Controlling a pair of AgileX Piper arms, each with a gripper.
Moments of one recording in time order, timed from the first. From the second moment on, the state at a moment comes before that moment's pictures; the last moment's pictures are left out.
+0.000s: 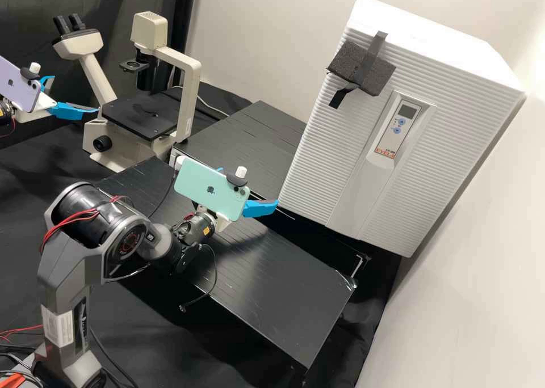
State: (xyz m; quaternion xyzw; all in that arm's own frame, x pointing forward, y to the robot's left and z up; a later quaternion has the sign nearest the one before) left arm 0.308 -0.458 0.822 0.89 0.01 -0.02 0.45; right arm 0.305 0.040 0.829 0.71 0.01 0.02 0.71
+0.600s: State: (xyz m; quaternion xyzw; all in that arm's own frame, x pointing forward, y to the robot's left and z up) left arm 0.308 -0.458 0.822 0.89 0.01 -0.02 0.45; right arm 0.291 0.044 0.868 0.70 -0.03 0.07 0.71
